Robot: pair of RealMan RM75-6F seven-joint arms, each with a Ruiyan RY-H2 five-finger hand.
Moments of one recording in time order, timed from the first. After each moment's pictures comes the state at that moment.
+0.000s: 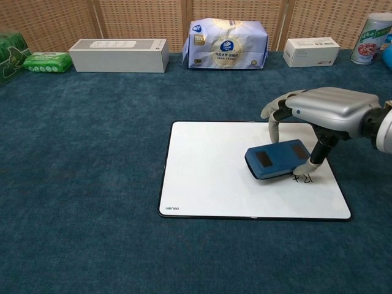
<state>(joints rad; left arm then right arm) -0.07 -0.84 0.00 -1.94 1.53 1.47 0.02 0.69 -1.47 0.04 -1.59 -1.19 1.00 -0.44</state>
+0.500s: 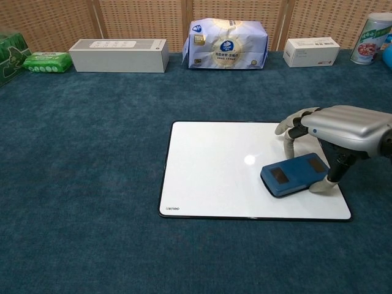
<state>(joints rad) -0.08 -0.84 -0.01 -1.95 1.54 1.47 0.03 0.64 -1.47 -0.01 -1.56 -1.24 0.99 -0.40</state>
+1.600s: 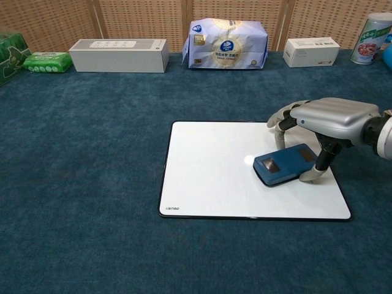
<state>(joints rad) -0.05 -0.83 0.00 -1.94 1.55 1.49 0.02 0.67 -1.49 0.05 -1.50 -1.23 0.91 -0.38</state>
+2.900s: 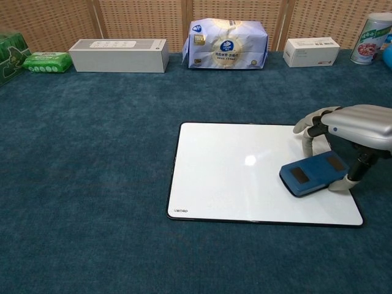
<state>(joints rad) -0.07 -0.84 0.00 -1.95 1.56 1.48 0.04 0.58 -1.43 0.02 -1.56 -1.26 0.99 -0.38</state>
